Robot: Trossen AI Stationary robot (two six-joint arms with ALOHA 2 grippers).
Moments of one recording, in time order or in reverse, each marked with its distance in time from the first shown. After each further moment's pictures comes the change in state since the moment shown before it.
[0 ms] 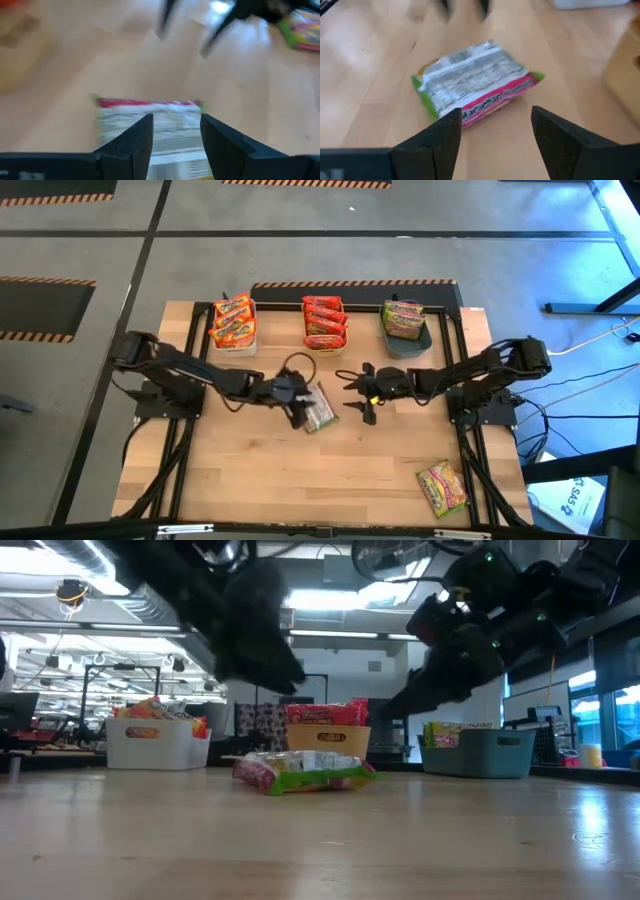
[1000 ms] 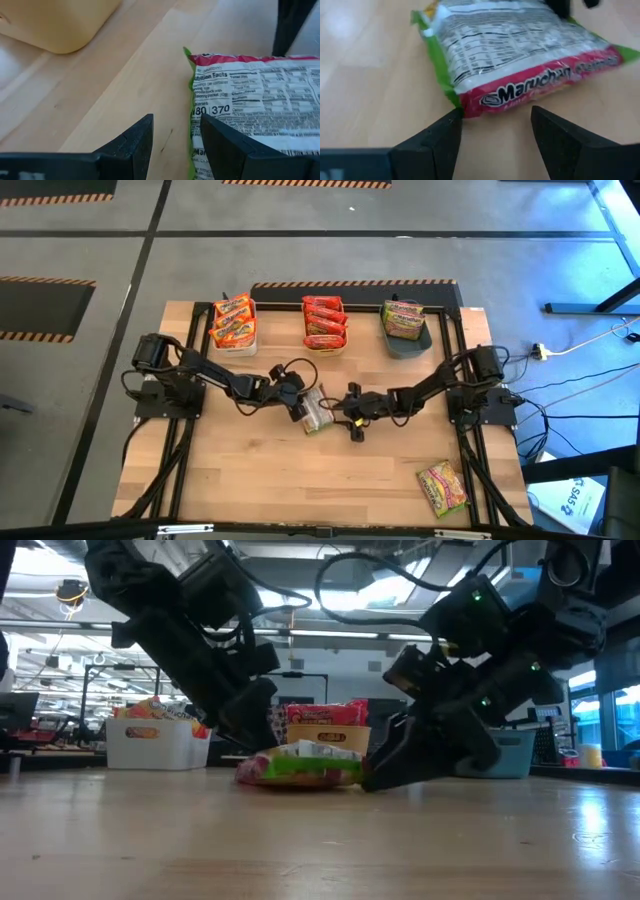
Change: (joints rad) left arm 0.039 0.158 -0.107 0.087 -0.204 0.072; right arm 0.130 0.387 0.084 0.221 0.093 -0.007
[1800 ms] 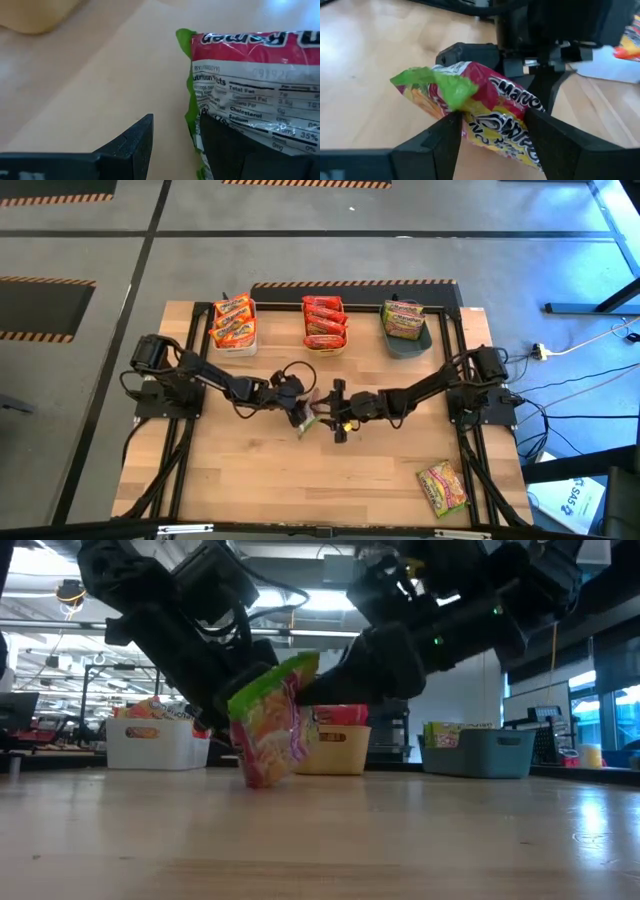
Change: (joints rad) left arm -0.037 -0.004 -0.004 0.022 0.084 -0.102; right arm 0.017 -0.015 0.201 0.005 0.133 -0.182
